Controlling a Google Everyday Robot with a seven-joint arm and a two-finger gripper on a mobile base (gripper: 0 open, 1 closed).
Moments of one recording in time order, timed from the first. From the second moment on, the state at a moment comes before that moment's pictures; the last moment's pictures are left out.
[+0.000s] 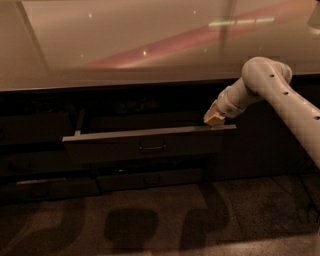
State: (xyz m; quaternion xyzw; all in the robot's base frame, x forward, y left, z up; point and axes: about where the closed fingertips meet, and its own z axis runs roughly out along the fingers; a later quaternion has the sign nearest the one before) arm 0.698 -0.202 0.694 -0.60 0.76 0.06 0.25
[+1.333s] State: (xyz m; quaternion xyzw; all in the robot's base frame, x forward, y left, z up) arm 0.695 -0.207 0.676 -0.60 0.77 0.06 0.23
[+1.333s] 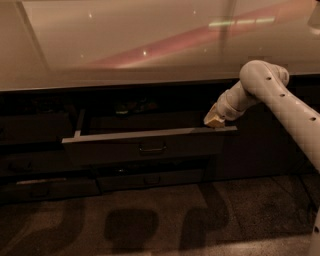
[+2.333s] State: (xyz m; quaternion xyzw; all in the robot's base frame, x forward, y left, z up) arm 0.668 -0.213 0.675 -0.59 0.77 0.07 0.23
